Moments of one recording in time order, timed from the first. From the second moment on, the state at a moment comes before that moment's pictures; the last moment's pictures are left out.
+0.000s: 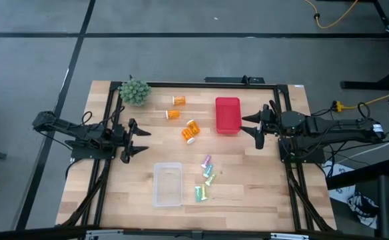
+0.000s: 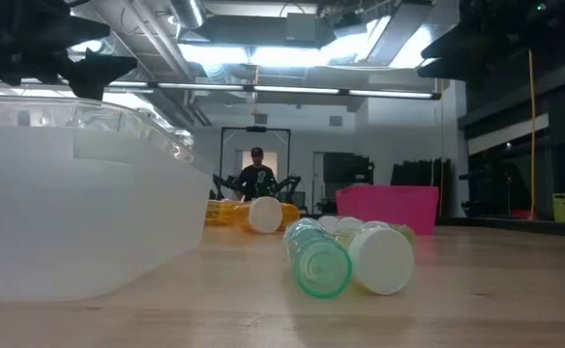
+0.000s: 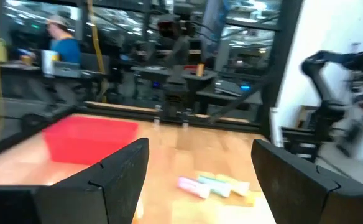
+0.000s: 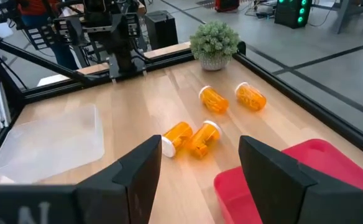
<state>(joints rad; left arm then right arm) -0.26 0.15 0.01 0.25 -0.29 -0.11 0.01 0.61 0.49 -0.17 0.25 0.23</state>
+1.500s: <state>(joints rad) 0.06 0.55 0.43 -0.02 -0.39 -0.16 -0.17 0.86 0.59 0.10 0.15 0.34</state>
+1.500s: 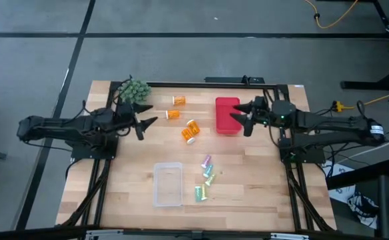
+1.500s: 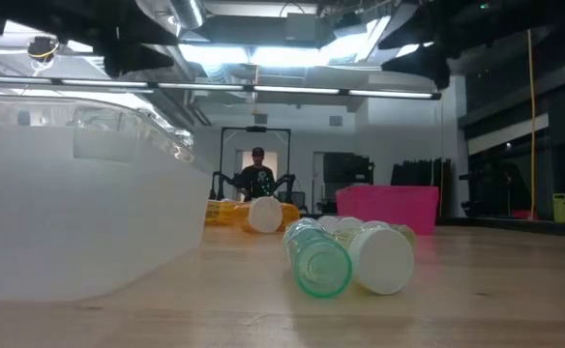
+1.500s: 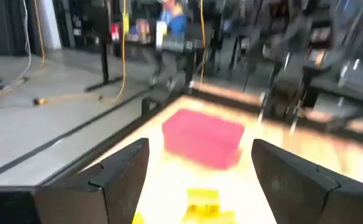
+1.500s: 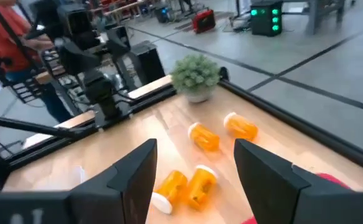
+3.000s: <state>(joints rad) 0.45 1.20 0.80 -0.27 -0.21 -0.31 -0.31 1.05 0.59 0.32 0.09 0.13</state>
